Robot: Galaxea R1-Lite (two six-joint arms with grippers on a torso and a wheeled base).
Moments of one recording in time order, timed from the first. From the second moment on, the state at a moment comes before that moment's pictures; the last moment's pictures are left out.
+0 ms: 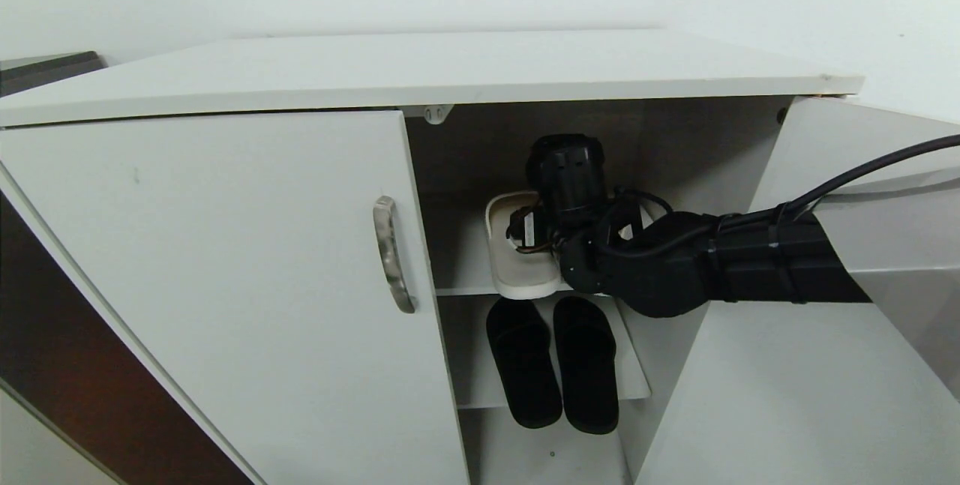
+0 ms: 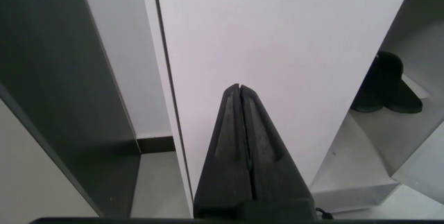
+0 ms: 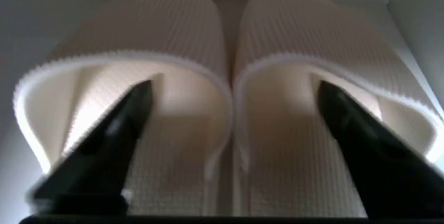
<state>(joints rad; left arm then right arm) 0.00 0.00 0.00 0.00 -0.03 0.00 0.78 2.15 -1.66 -0.20 -0.71 0.19</state>
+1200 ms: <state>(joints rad) 0.00 0.00 0.00 0.00 -0.03 0.00 0.98 1.80 -1.03 -0.51 -0.74 0.21</state>
